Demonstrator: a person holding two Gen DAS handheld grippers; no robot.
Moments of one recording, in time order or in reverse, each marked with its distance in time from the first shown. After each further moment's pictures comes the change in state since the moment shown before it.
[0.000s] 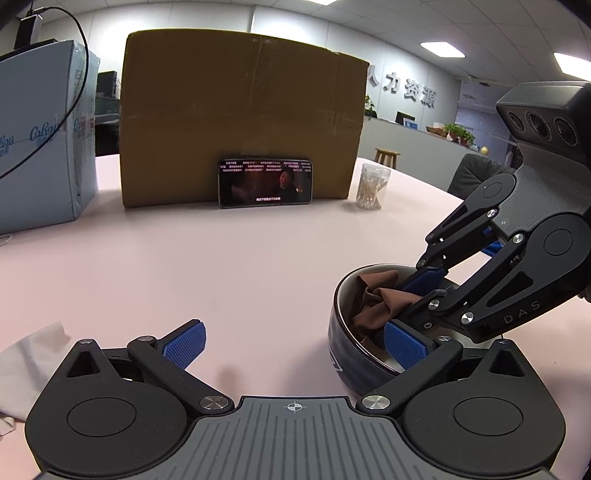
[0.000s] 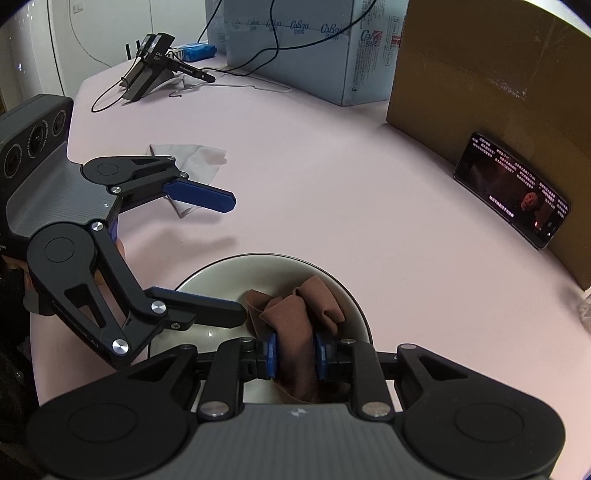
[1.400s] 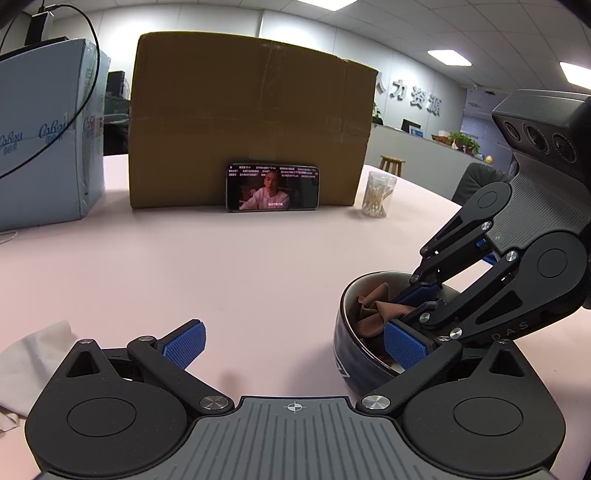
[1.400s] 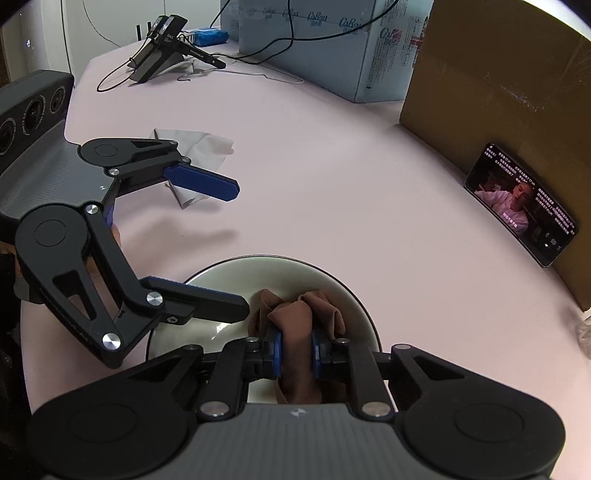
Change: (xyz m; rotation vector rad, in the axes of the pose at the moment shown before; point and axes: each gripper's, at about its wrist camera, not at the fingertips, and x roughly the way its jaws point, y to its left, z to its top) left arm -0.005 0.004 0.000 -0.027 -0.018 0.011; right arm 0.013 0.006 0.005 -0.060 0.037 0.003
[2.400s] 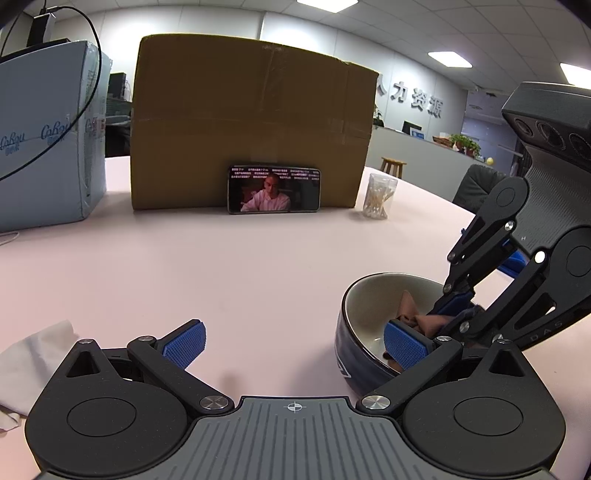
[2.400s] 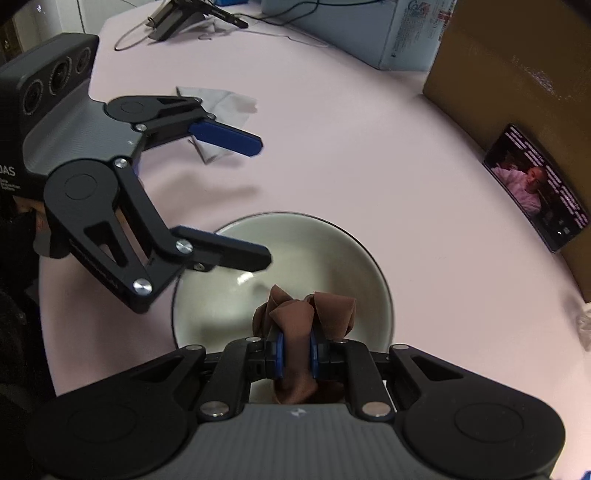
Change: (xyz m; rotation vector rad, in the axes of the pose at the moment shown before) left arm -0.002 -0.001 -0.001 0.001 -0.008 0.003; right arm -0.012 0.005 0.000 -0.063 0.151 0.001
